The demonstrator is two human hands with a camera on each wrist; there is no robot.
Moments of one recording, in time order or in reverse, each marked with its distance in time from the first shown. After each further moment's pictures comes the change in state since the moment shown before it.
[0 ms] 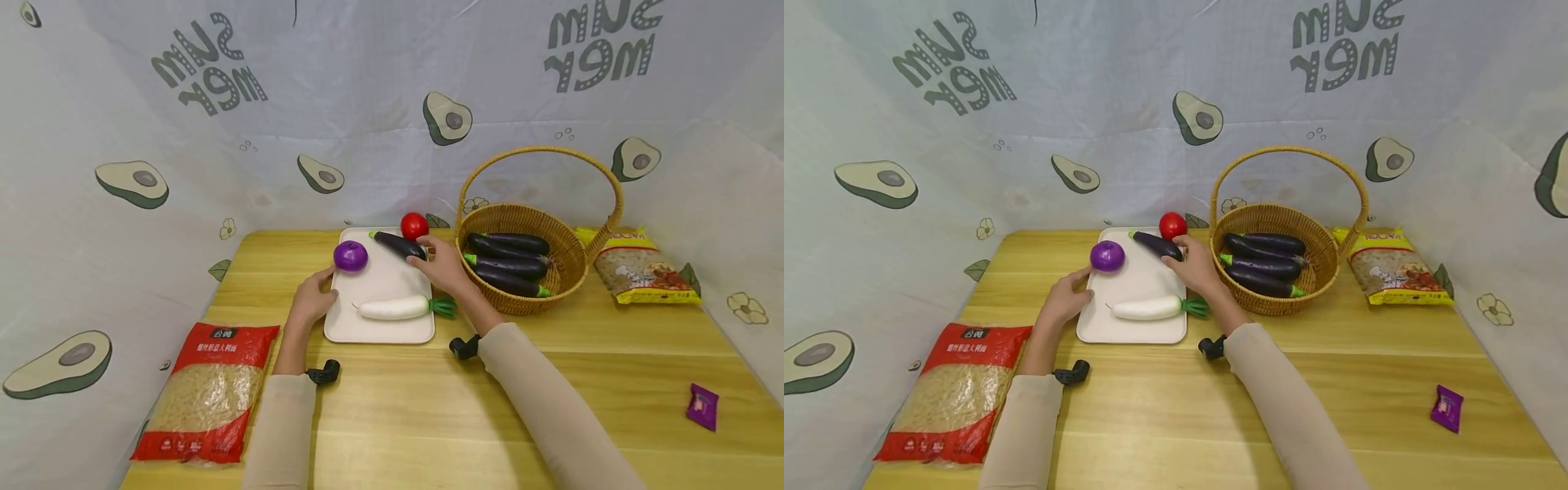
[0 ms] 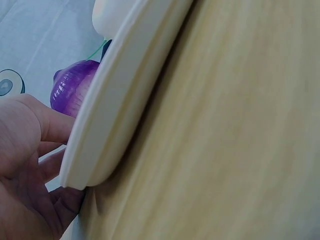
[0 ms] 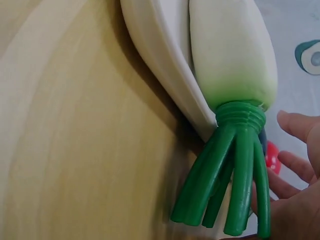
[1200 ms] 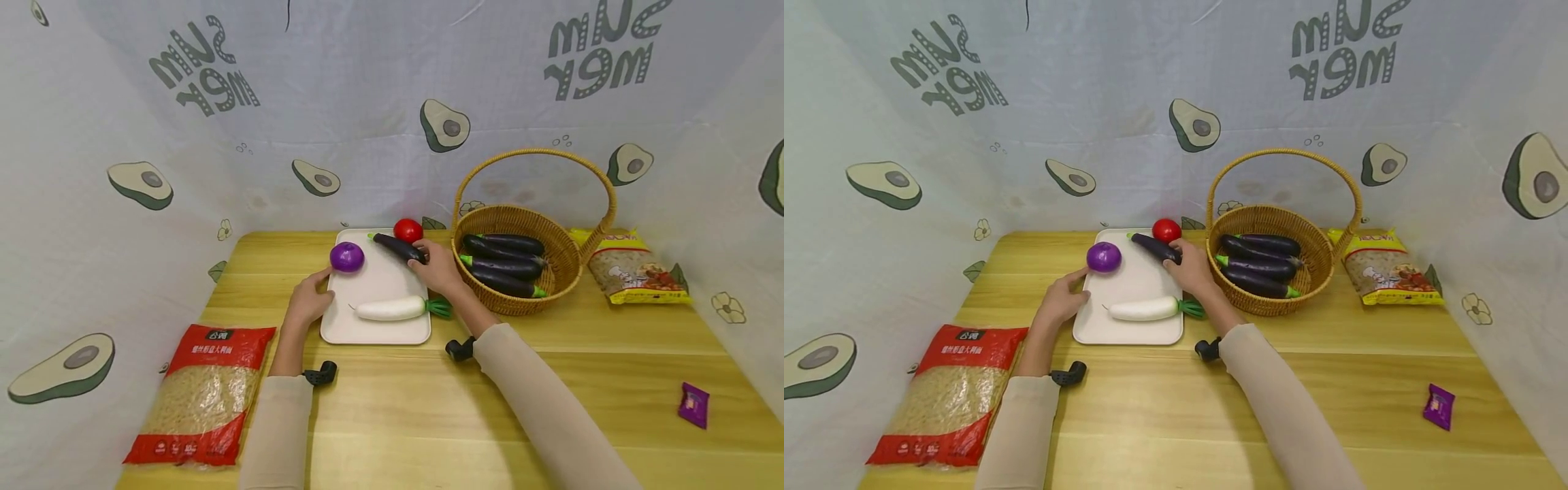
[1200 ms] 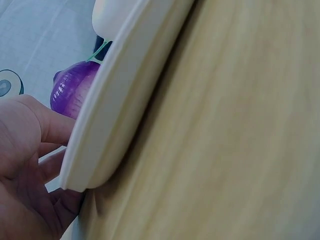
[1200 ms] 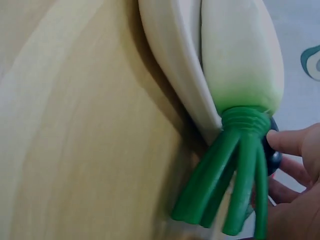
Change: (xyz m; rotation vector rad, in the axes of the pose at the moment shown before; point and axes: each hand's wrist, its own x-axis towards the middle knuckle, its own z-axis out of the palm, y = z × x) left_hand 0.000 0.000 -0.002 -0.004 -0.001 0.009; right_hand 0.000 -0.004 0.003 -0.088 0.003 0.029
